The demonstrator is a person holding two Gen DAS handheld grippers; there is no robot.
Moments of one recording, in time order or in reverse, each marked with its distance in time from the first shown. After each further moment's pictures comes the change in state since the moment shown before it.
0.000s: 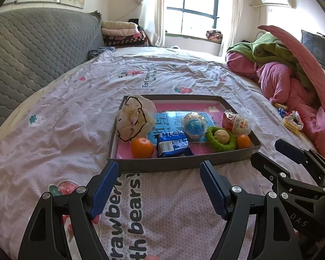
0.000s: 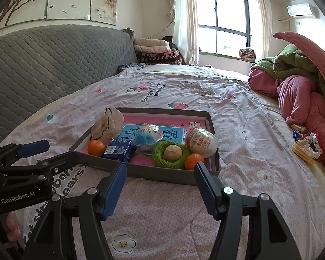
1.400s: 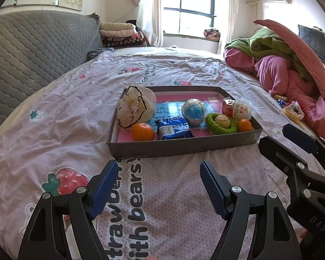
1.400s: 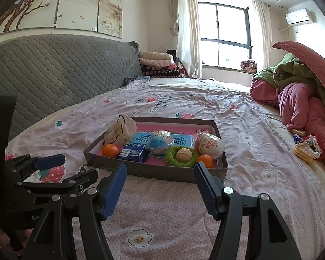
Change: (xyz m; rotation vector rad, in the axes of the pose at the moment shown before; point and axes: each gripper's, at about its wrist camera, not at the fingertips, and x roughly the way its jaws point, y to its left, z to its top) left arm 0.002 -0.002 -0.031 0.031 -0.011 0.007; right arm -0.023 0.017 -0.020 -0.003 -0.108 0.023
